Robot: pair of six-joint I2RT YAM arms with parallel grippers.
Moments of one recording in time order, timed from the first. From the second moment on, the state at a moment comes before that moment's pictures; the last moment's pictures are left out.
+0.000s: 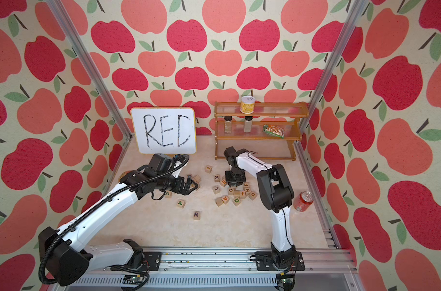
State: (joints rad) left arm -0.57 1.24 1.12 -0.75 0.26 -0.24; right arm 0.55 2.07 1.57 -1.02 -0.06 0.36
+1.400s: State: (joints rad) left arm -0.58 0.98 0.93 -0.76 0.33 -0.29; right arm 0.83 1.78 1.46 -1.06 0.06 0.00
